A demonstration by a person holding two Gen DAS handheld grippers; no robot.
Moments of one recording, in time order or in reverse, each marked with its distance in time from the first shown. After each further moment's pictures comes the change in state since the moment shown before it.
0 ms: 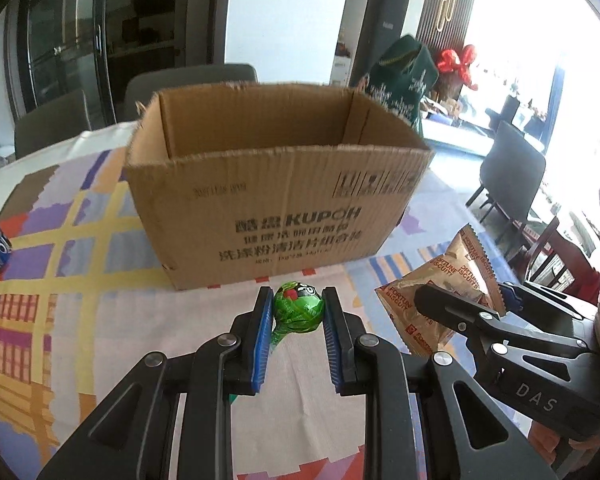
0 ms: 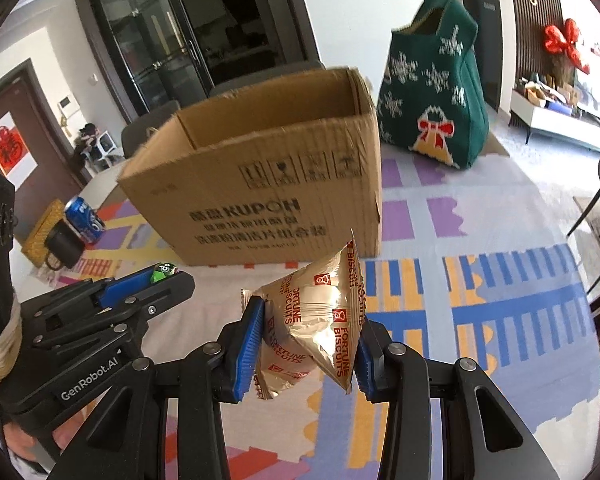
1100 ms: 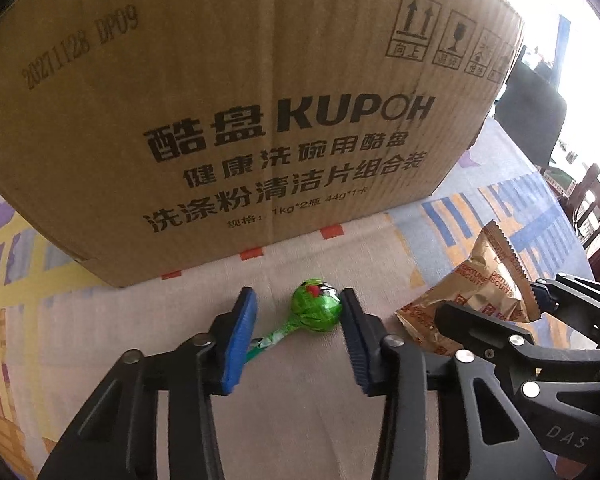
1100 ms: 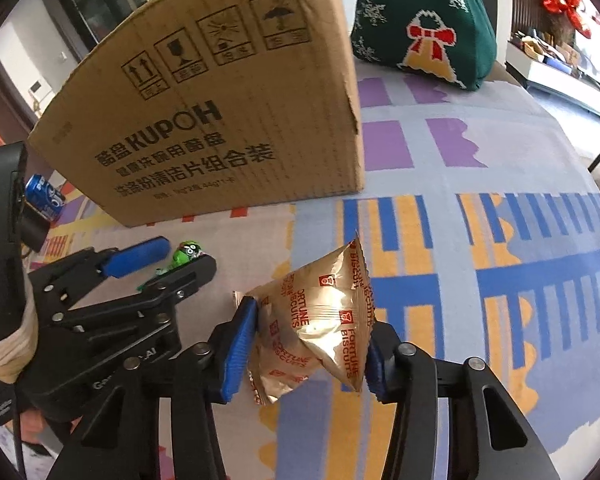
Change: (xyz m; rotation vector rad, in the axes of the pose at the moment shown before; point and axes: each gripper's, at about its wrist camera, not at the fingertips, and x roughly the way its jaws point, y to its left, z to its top) left arm 0.129 -0.002 -0.009 0.084 0.203 0.029; right arm 0.077 -0.024 -0.024 0.057 0.194 -0.029
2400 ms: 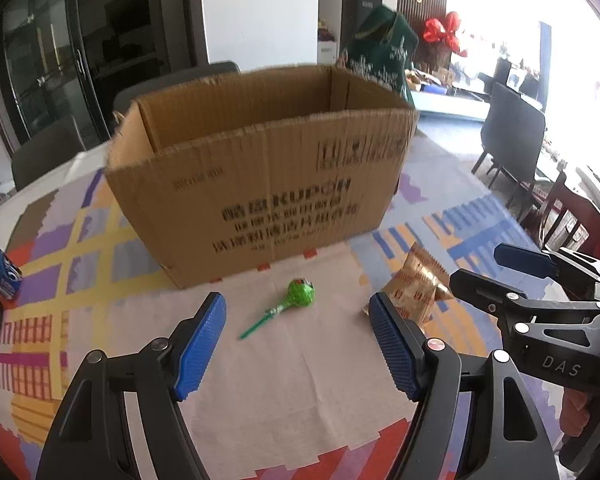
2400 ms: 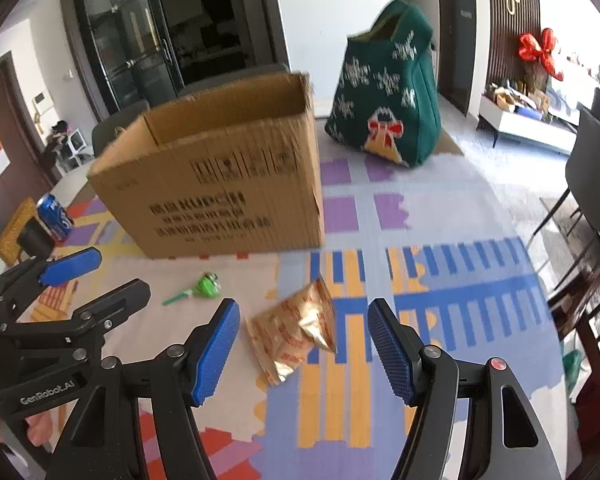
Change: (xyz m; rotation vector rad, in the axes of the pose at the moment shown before) left arm -0.097 -0.025 -0.016 0.043 -0.147 0.031; right arm -0.089 -0.002 -0.008 -0.034 -0.182 -0.104
